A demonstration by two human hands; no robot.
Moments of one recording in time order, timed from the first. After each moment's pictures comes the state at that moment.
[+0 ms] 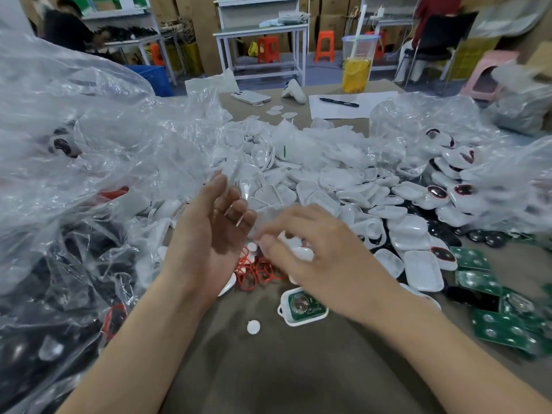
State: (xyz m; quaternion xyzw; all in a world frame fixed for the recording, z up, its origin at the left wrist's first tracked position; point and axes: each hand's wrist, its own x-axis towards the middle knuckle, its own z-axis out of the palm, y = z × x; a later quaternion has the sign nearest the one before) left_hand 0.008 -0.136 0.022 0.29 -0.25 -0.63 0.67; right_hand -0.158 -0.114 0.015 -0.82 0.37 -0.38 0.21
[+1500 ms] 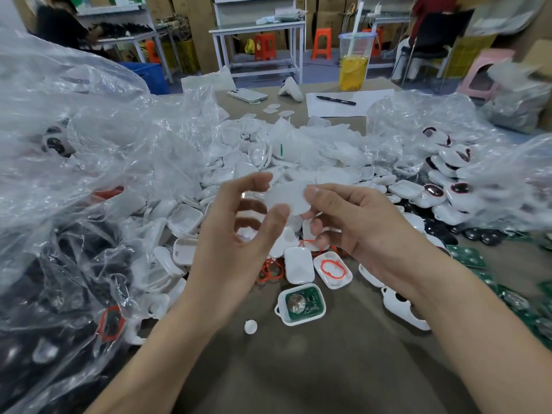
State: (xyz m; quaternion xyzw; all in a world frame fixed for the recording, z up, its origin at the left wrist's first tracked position) left_hand -0.011 -0.109 0.014 0.47 -0.62 -0.27 0.56; right_hand -0.189 -0.138 0.032 -0.51 0.34 -0.46 0.64
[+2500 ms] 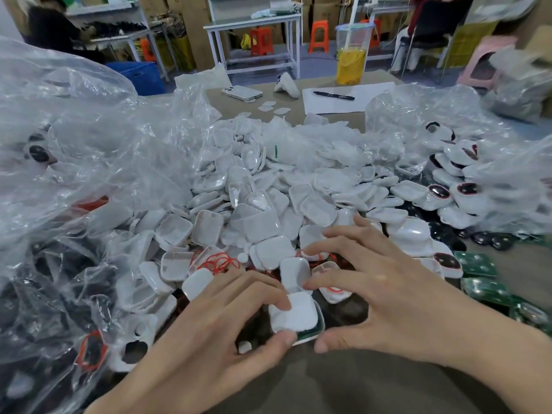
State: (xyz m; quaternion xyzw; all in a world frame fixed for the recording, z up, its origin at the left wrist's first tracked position) left_hand 0.019 -0.068 0.000 0.43 -0.86 -0.11 0.25; right_hand -0.229 -0.108 0.008 -0.91 0.38 -0.16 0.10
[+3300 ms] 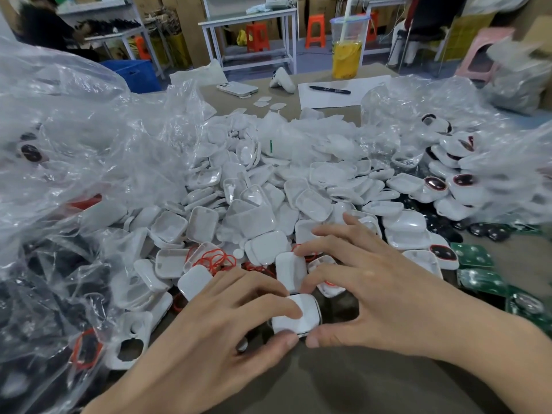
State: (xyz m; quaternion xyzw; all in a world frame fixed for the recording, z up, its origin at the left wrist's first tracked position) left_hand 0.018 -0.068 -0.005 0.41 -0.88 -0.08 0.22; right_hand -0.226 -0.108 0.002 -0.91 0.36 -0.16 0.12
